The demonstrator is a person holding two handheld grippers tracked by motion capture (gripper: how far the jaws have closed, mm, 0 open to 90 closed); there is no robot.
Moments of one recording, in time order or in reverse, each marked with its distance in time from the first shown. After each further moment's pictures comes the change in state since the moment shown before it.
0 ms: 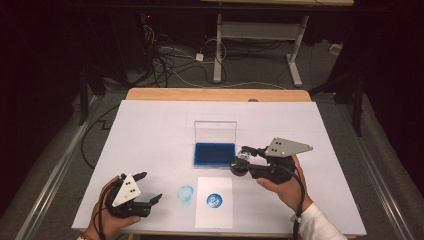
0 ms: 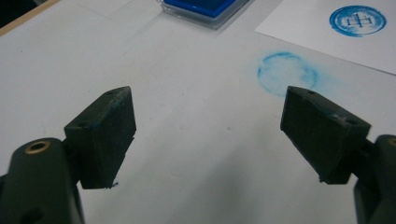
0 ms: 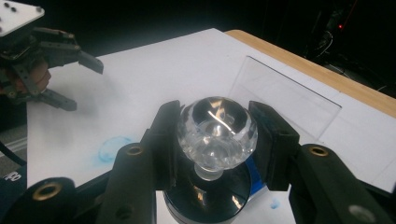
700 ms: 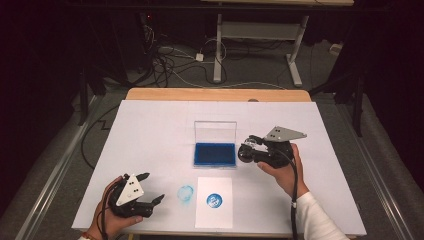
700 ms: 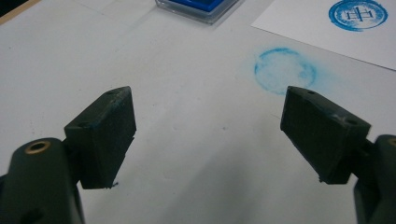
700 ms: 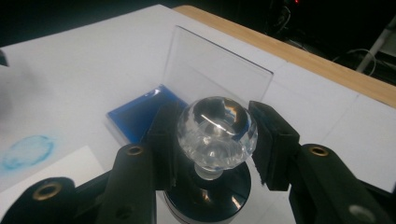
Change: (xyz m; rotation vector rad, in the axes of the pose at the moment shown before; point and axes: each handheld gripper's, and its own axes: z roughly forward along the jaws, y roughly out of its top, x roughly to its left) left arm -0.002 0.000 0.007 0.025 -0.011 0.008; right arm -0.046 -0.016 0.027 0.075 -0.152 0.062
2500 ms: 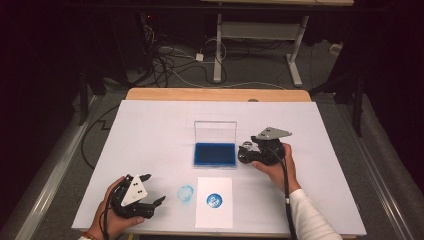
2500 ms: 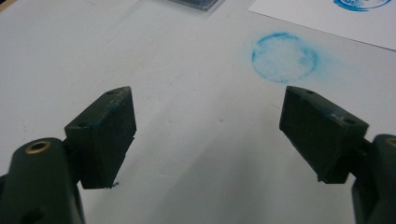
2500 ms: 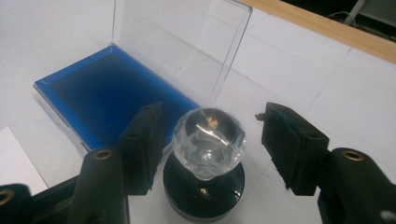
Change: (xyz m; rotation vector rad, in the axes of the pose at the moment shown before) left arm -0.003 0.001 0.005 0.044 -0.002 0.032; right arm -0.013 -0.021 0.039 0.117 -0.095 0.020
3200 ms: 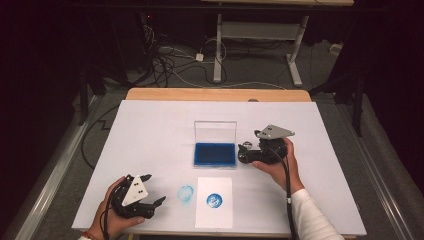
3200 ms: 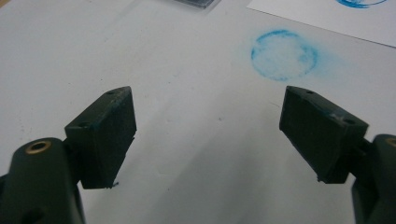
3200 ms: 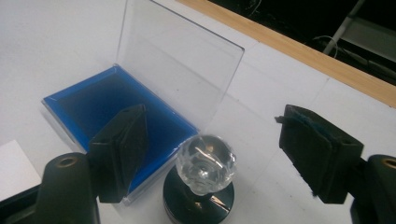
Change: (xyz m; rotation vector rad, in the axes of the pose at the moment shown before) left arm 0.000 0.000 0.001 0.008 -0.002 0.001; right arm 0.006 0.013 -0.015 -0.056 -0.031 -0.047
